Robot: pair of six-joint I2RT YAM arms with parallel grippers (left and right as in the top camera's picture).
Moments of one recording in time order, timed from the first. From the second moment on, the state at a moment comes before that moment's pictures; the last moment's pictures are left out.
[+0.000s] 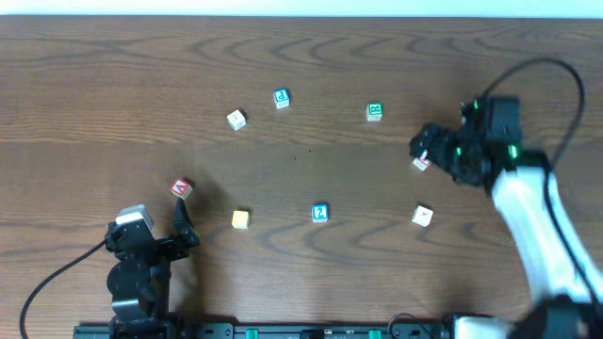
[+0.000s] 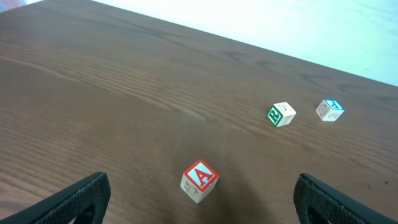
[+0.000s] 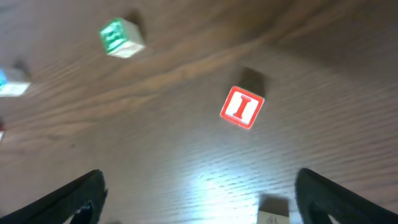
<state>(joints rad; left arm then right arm) 0.09 0.01 0.12 -0.41 -0.03 -0.22 -0.03 1.50 1.07 -0.70 -0.17 0.48</state>
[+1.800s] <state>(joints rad) 0.09 0.01 0.12 -0.41 -0.03 -0.22 0.00 1.92 1.21 -0.72 -0.02 0.86</state>
